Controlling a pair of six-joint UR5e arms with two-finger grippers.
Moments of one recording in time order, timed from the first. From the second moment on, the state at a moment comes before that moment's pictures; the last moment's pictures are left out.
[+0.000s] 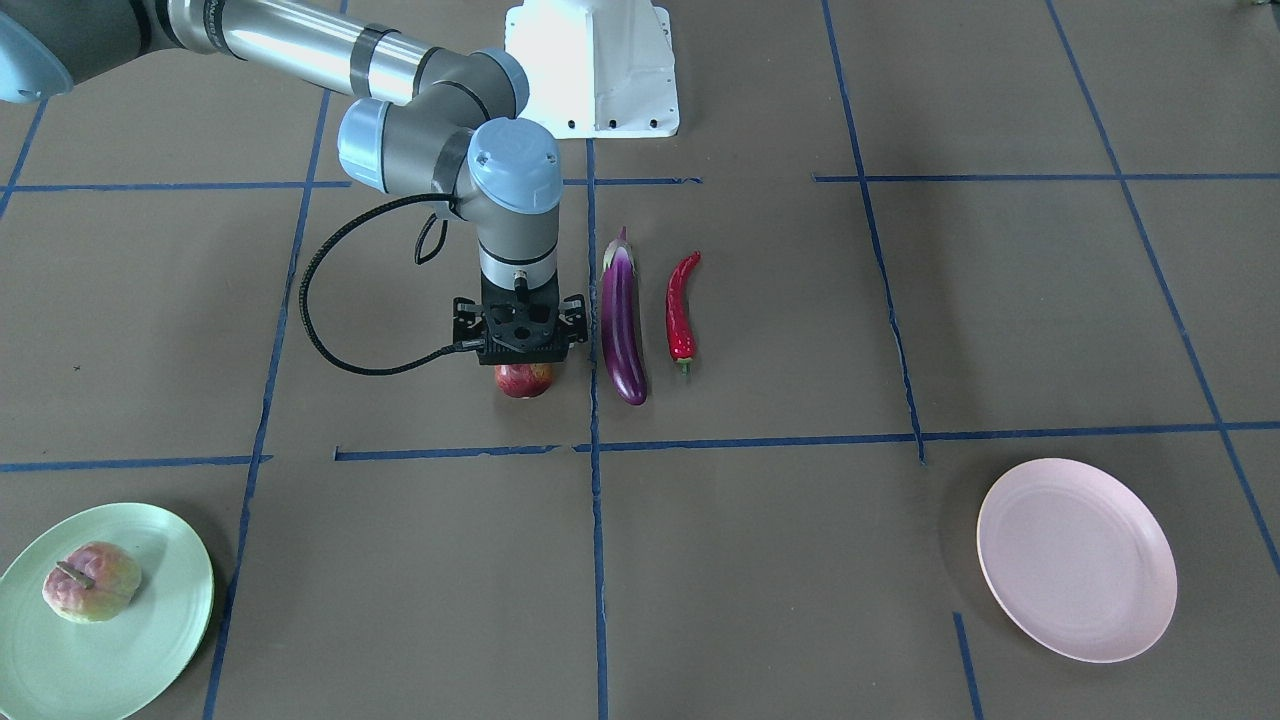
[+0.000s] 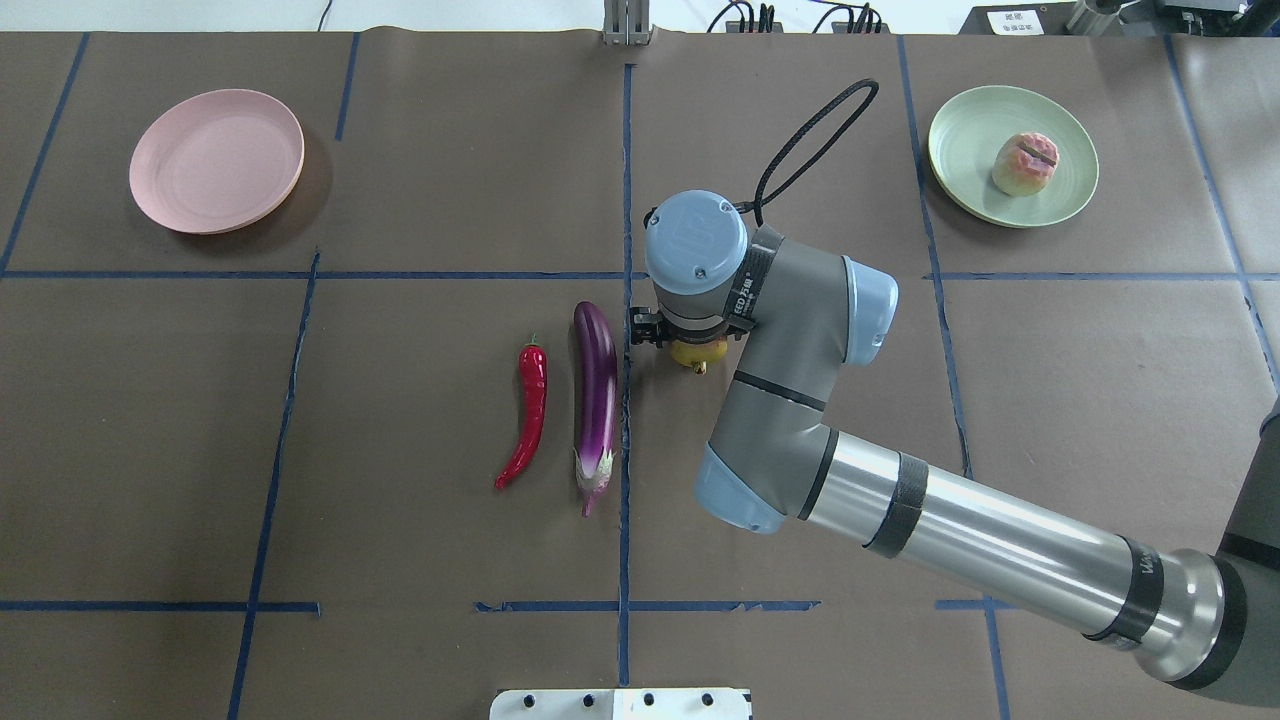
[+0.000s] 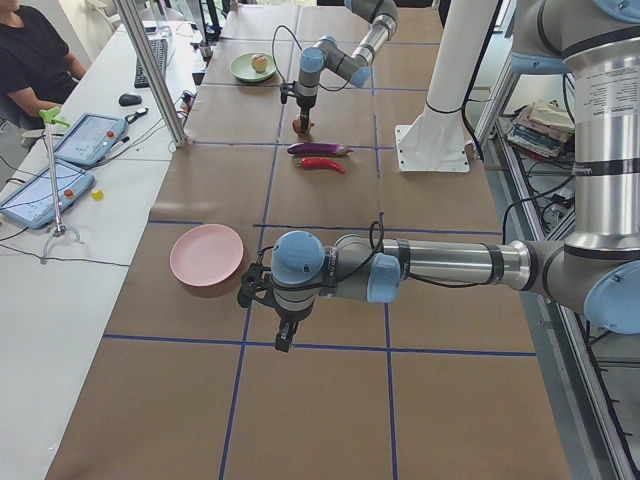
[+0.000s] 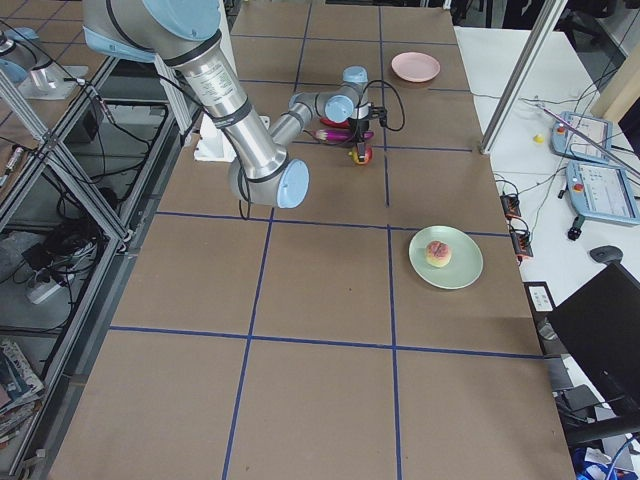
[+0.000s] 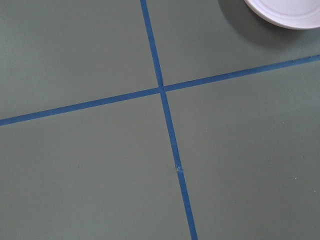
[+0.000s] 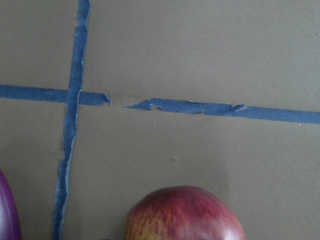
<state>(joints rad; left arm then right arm) -1.63 -1.43 -1.75 -1.65 -2.42 0.17 0.54 -0.78 1.41 -1.52 1.75 1.10</state>
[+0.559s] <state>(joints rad) -1.63 -1.42 -1.76 -1.65 -2.42 0.17 0.60 -0.82 1.46 -1.47 1.77 1.08</state>
